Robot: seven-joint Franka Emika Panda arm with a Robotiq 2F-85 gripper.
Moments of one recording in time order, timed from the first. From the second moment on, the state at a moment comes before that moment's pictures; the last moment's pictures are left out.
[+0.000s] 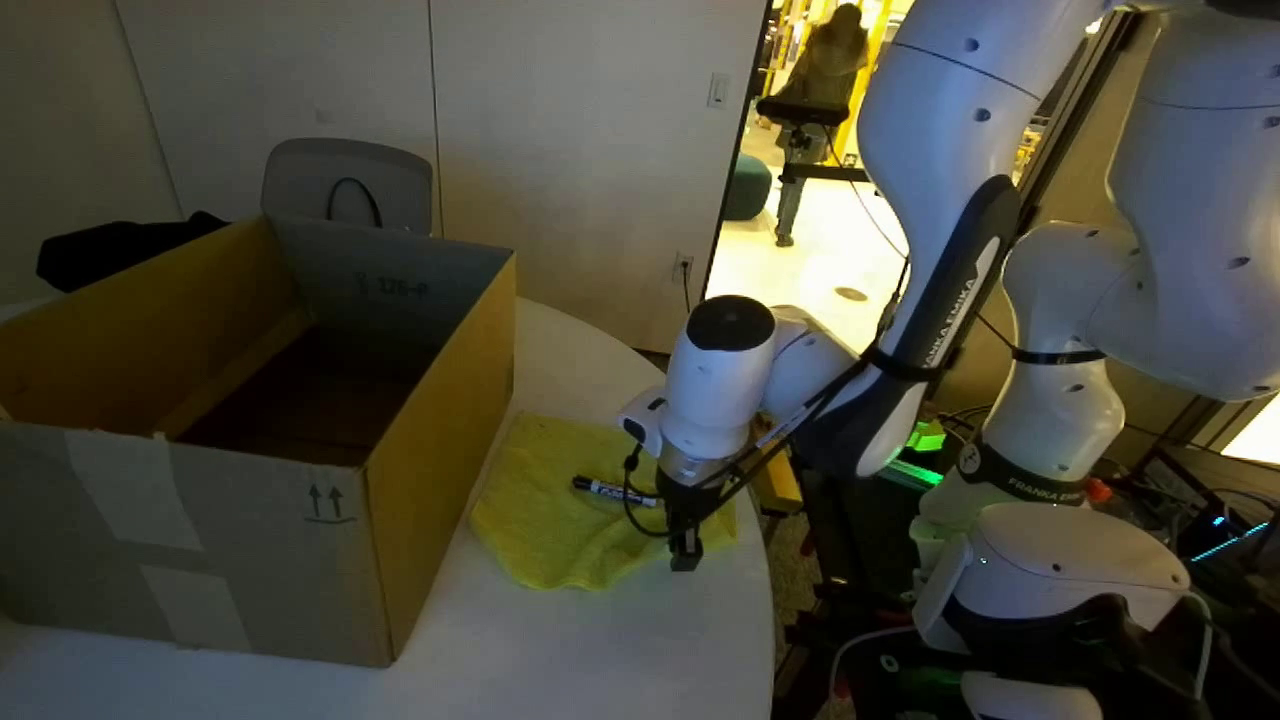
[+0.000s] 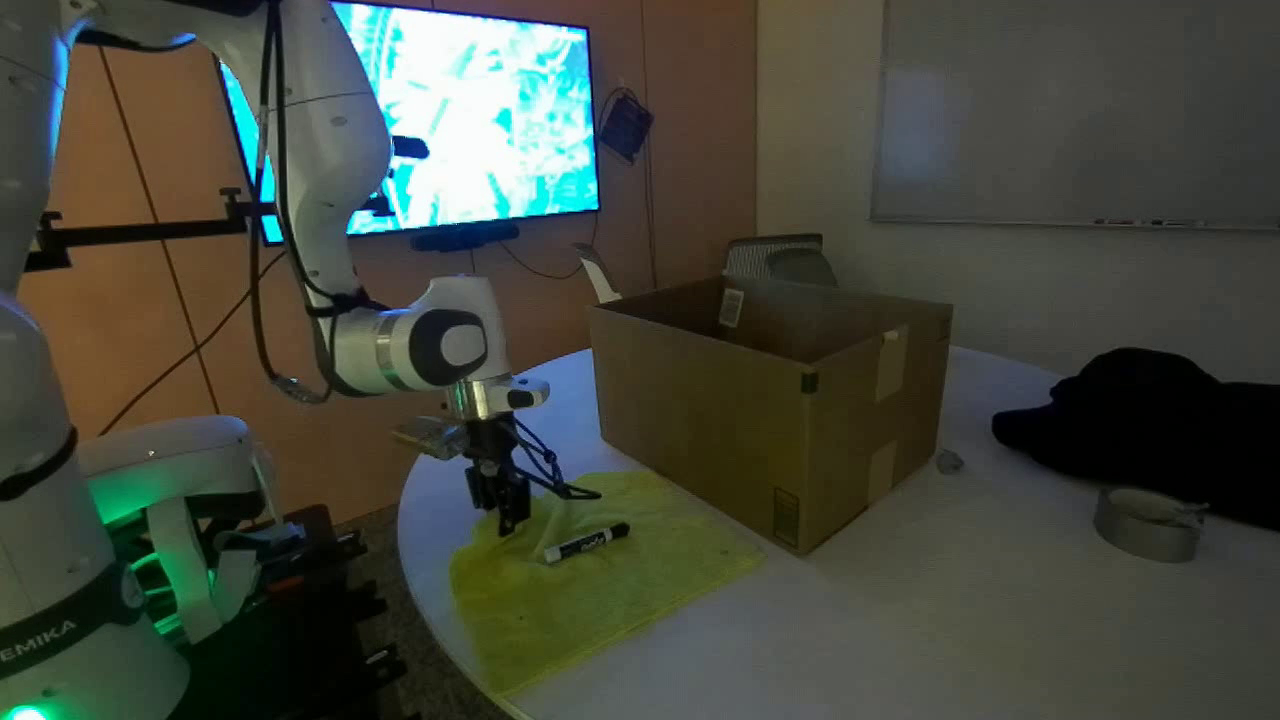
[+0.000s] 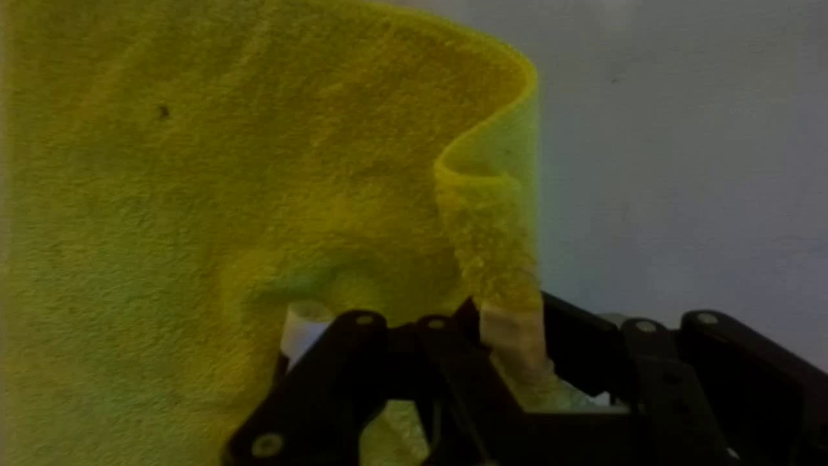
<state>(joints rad) 0.45 0.35 -0.21 -2.60 -0.41 2.87 0.42</state>
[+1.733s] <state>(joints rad) 0.37 0.26 -0.55 -2.66 -0.41 2.91 0.78</state>
